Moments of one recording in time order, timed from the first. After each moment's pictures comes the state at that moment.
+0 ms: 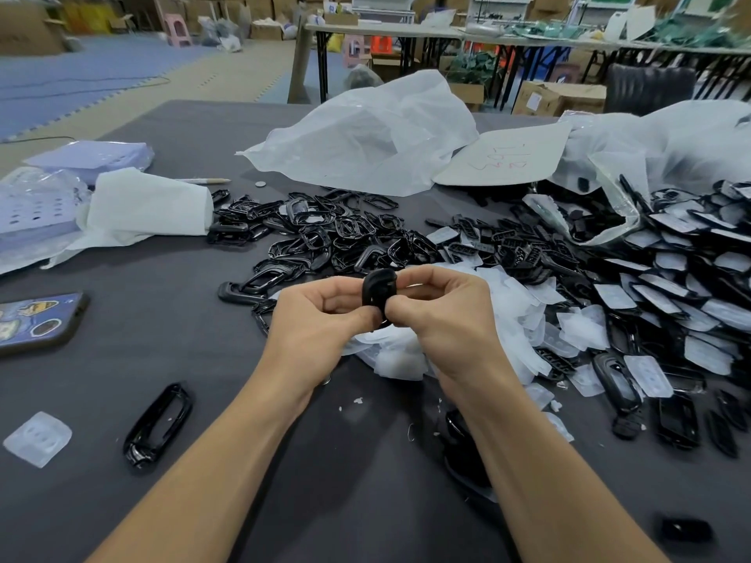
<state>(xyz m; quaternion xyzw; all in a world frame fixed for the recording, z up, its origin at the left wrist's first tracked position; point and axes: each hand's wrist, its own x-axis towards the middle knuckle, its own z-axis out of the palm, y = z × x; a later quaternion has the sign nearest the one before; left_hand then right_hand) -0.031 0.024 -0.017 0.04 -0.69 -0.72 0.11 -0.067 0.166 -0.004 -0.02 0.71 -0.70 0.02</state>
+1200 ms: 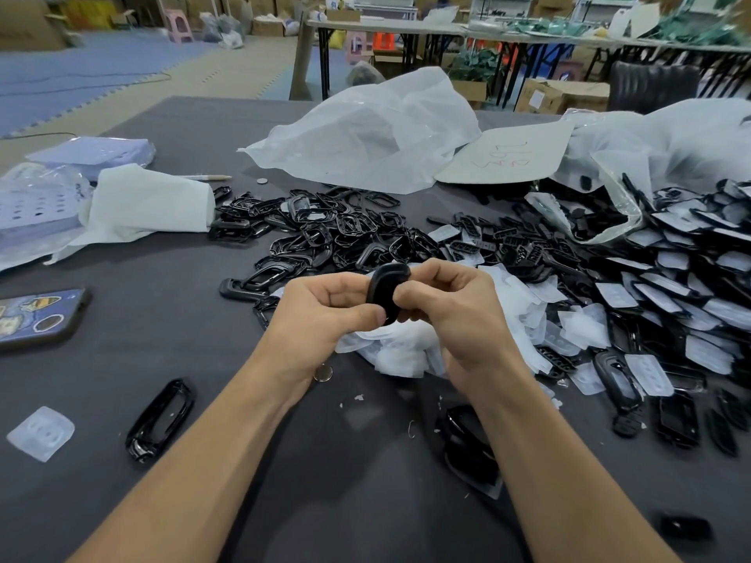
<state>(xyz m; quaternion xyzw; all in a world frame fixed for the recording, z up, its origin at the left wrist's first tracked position) -0.031 0.015 -0.013 -0.02 -0.66 -0.75 0.04 -0.068 0.177 0.008 -0.09 0.65 -0.75 0.06</state>
